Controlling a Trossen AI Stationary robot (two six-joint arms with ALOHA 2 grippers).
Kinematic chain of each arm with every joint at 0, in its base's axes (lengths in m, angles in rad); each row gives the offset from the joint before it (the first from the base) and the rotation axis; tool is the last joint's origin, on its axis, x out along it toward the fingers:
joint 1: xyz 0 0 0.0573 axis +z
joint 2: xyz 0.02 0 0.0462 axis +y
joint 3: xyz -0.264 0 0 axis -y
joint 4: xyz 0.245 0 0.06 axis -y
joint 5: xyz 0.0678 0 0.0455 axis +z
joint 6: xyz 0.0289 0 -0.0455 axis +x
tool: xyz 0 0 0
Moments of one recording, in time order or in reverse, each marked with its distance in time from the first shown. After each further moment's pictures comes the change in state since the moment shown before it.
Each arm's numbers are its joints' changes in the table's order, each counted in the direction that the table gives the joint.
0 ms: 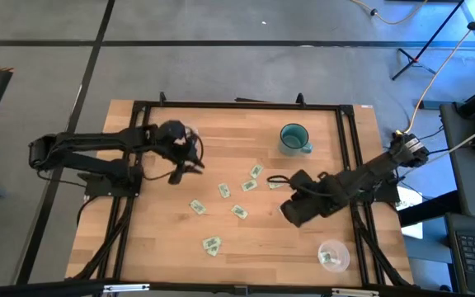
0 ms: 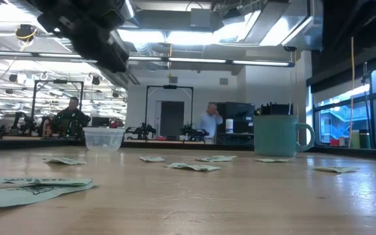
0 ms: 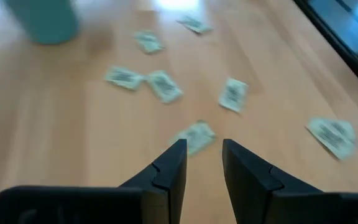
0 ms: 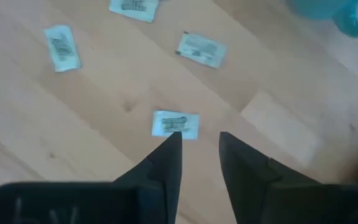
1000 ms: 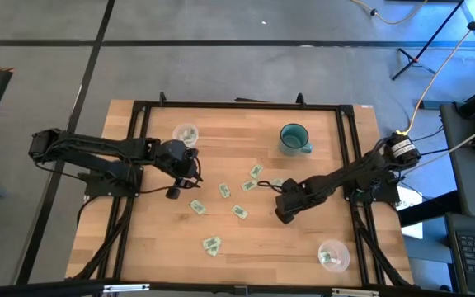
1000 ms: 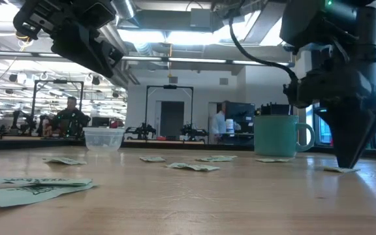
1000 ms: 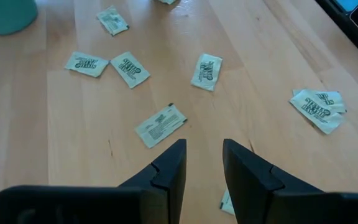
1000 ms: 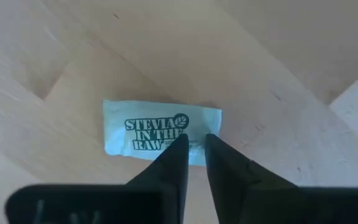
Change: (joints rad) left arm -0.229 0.001 -0.041 0.014 0.188 -0.067; right arm -0.156 0.080 -0.540 0.685 0.296 -0.135
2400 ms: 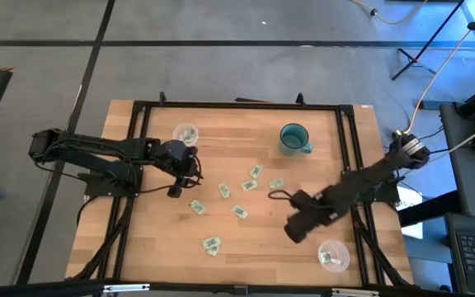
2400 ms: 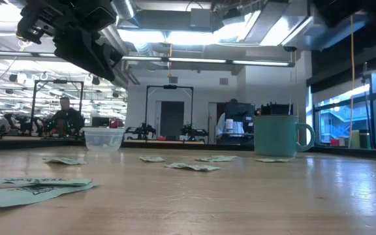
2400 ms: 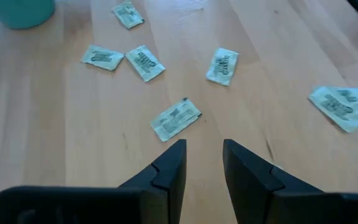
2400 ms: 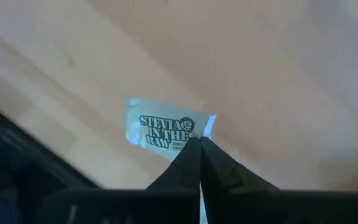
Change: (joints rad) left arm 0.000 0.000 0.000 -0.008 0.059 0.000; right arm 0.229 -0.089 0.392 -0.439 0.087 0.245
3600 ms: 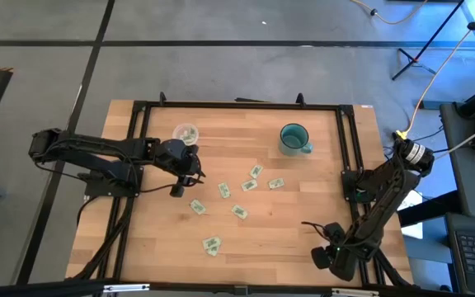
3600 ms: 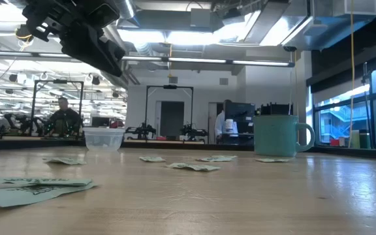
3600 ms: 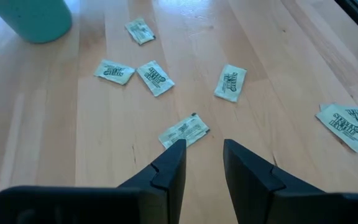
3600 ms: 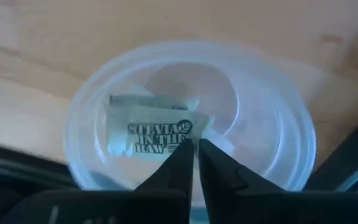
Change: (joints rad) left arm 0.000 0.000 0.000 0.057 0.020 -0.025; right arm 0.465 0.027 -0.317 0.409 0.058 0.843
